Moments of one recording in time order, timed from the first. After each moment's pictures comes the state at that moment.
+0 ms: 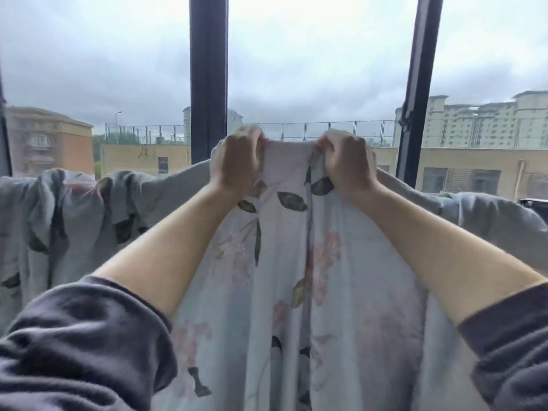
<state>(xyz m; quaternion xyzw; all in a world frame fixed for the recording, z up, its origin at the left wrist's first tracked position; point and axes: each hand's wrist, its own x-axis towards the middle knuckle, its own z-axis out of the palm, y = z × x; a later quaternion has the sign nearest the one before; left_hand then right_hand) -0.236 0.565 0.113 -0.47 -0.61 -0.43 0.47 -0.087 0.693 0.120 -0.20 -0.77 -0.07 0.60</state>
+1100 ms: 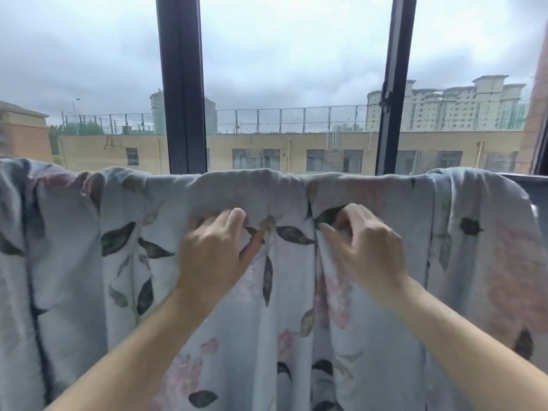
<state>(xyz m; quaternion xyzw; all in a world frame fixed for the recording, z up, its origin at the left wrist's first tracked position) -0.214 0.512 -0.034 -0.49 -0.65 -0.30 0.50 -0.018 0.652 -0.026 -0.25 -0.80 -0.07 0.54</state>
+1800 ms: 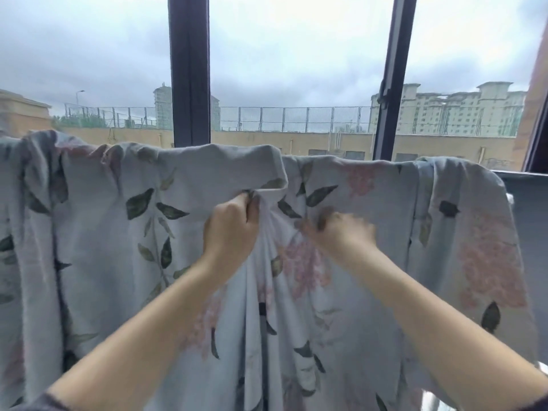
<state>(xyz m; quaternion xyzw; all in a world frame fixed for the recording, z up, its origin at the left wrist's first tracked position) -0.179 0.515 -0.035 -0.46 -0.68 -0.49 0.30 -0.031 0.633 -0.024 -0.44 -0.85 -0.06 0.26</state>
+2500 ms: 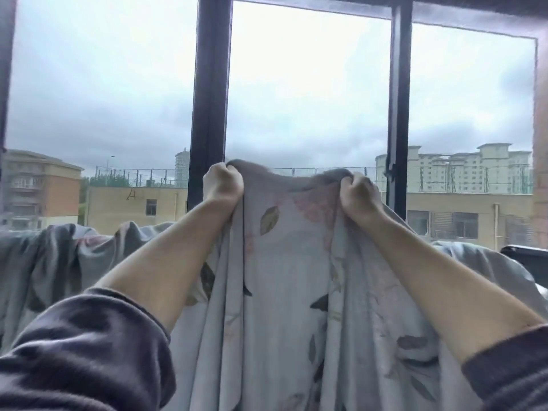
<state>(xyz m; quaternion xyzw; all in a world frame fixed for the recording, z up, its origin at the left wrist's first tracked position) -0.259 0.566 0.169 -0.30 -0.69 -0.61 0.23 -0.078 0.703 0.157 -0.34 -0.74 0.11 0.57</state>
